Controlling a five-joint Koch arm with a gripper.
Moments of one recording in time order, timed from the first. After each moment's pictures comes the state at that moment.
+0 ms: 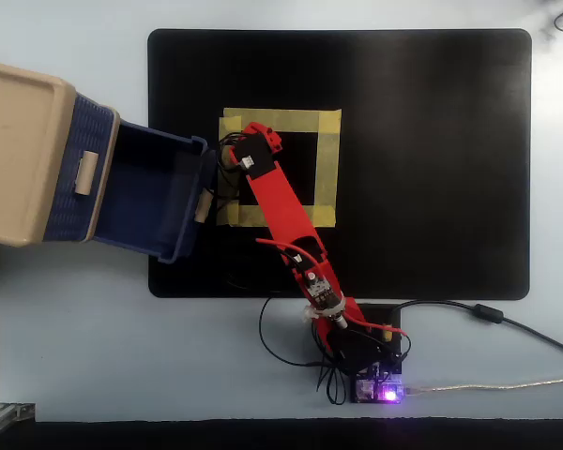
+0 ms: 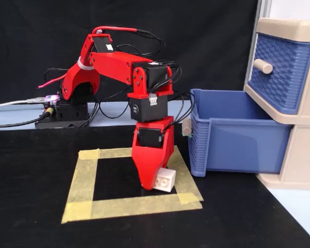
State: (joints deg) arm -30.8 46.7 40.3 83.6 -57.2
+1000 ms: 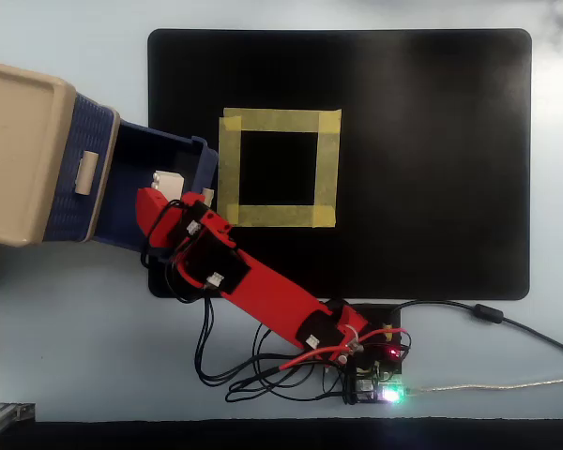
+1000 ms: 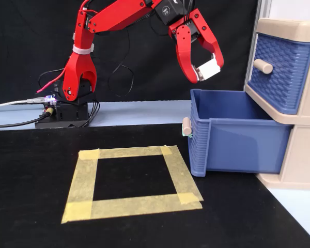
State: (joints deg) arm -54.9 76.7 40.3 81.3 -152.3
